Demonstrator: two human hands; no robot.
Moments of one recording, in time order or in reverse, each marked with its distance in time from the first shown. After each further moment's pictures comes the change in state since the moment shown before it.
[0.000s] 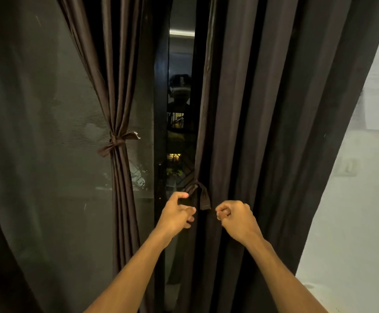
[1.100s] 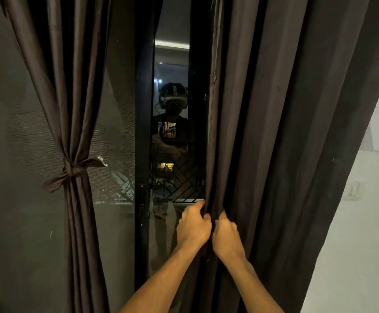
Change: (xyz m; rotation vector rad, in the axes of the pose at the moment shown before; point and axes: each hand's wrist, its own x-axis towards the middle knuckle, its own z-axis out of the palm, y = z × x) left_hand 0.114 0.020 0.084 0.479 0.225 0.221; right_hand 0.090 0.021 0.025 0.048 0.122 -0.006
